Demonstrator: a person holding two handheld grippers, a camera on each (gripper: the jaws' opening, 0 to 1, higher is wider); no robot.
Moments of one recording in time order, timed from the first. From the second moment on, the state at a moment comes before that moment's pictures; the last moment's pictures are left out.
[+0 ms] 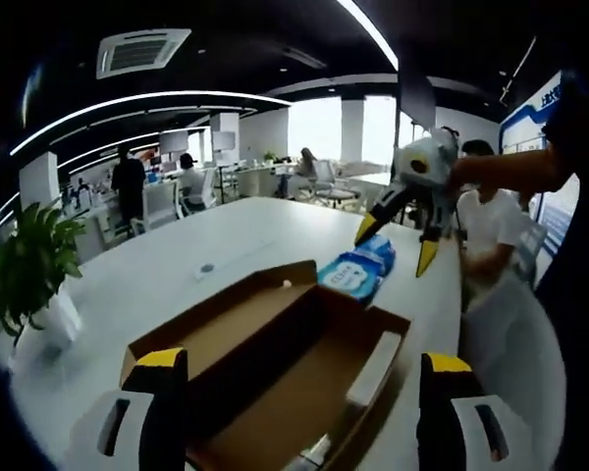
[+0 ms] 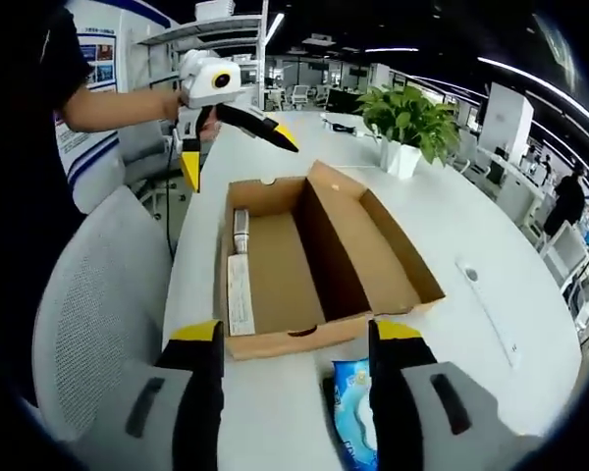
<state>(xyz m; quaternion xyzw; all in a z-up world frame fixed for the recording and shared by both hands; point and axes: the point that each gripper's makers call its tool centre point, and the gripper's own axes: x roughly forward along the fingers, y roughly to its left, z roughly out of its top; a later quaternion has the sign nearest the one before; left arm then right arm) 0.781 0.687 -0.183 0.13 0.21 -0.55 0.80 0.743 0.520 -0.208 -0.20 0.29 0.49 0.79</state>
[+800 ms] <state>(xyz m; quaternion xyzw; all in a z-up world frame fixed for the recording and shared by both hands) 0.777 0.739 -0.196 0.10 0.21 -0.51 0.83 0.742 0.571 -0.280 -0.26 0.37 0.57 0.69</state>
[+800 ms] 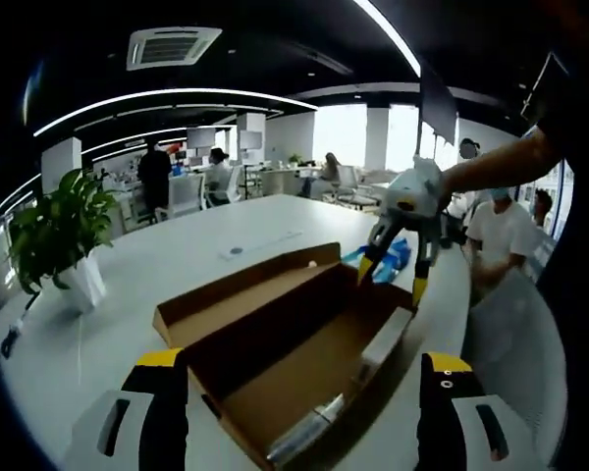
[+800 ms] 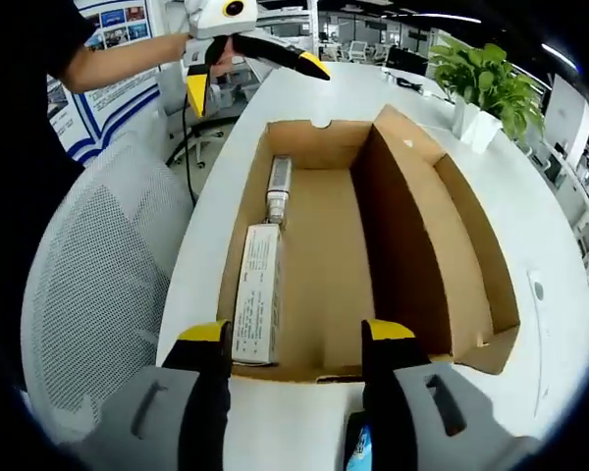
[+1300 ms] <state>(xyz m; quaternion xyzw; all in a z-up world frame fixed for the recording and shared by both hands) 0.771 0.755 -0.207 0.07 0.22 -0.47 0.85 0.746 0.570 -0.296 -0.30 0.37 0.59 0.65</state>
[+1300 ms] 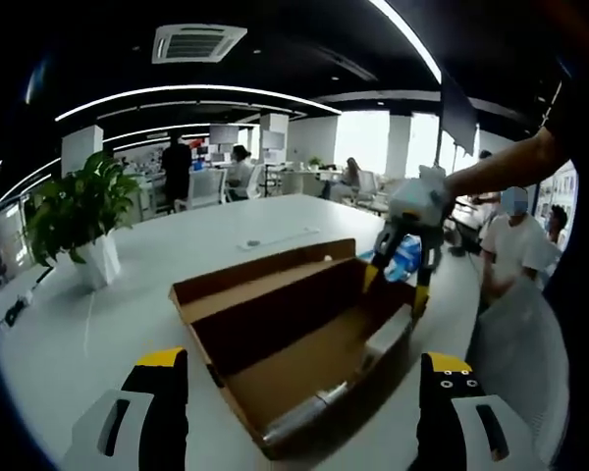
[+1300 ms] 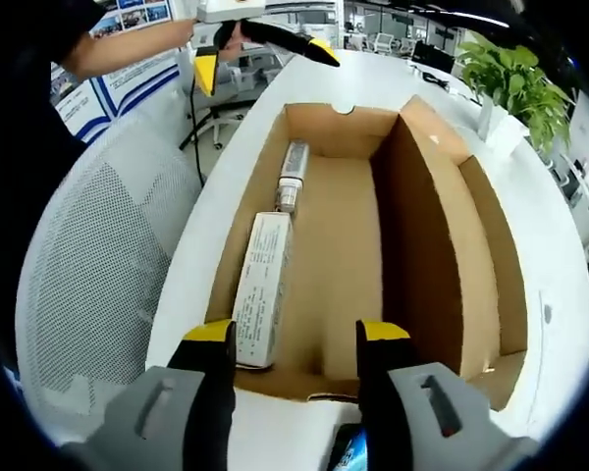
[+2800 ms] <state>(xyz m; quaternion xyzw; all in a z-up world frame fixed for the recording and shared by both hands) 0.752 0.755 -0.210 0.07 0.23 -0.46 0.86 0.737 0.578 -0.288 -0.28 0.35 0.60 0.67</state>
